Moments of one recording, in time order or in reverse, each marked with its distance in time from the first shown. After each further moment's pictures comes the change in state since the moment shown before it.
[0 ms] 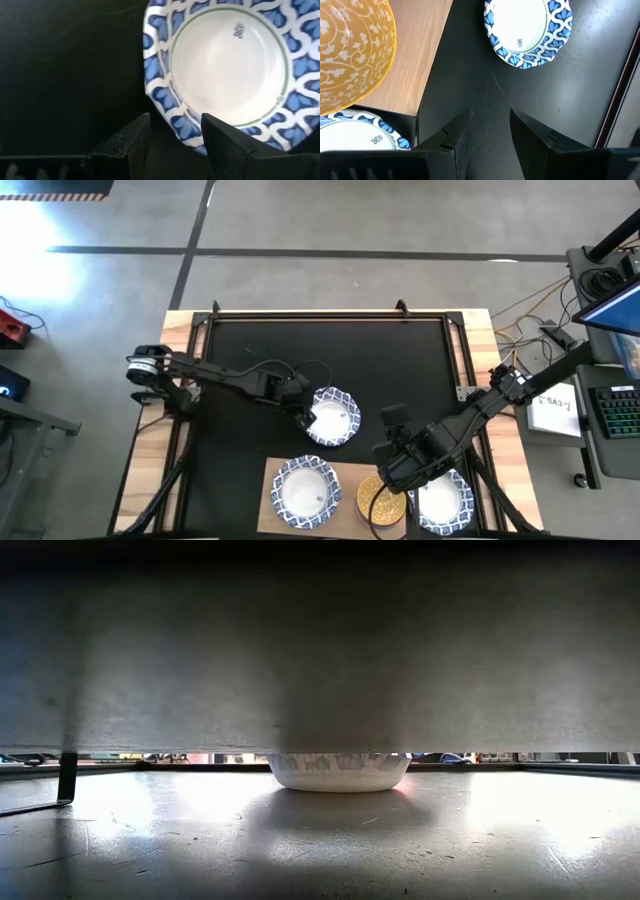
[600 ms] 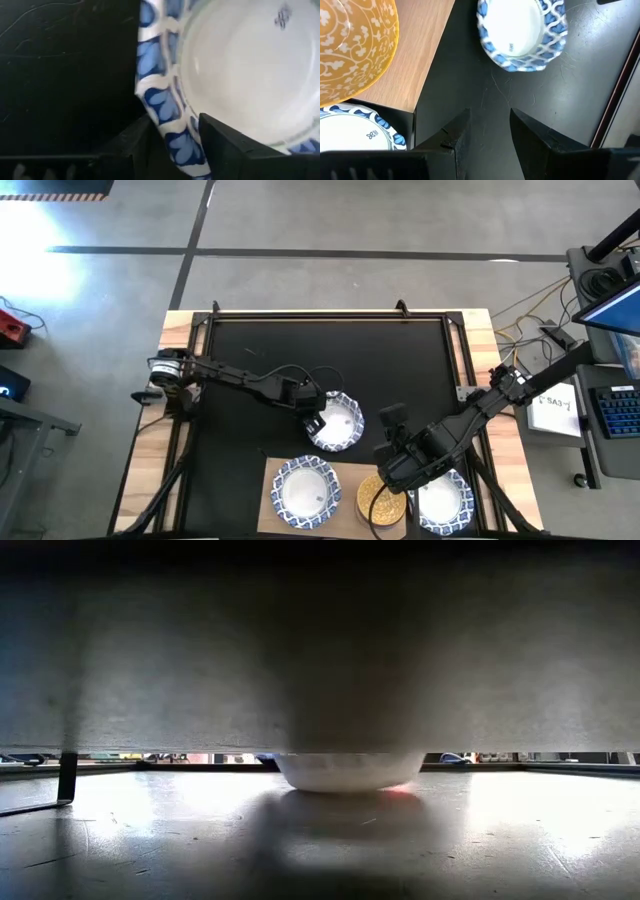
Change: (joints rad) left arm 0.009 0.173 0.068 0.063 0.051 0.058; right arm 0.000 0.000 0.000 -0.002 0.000 -0.049
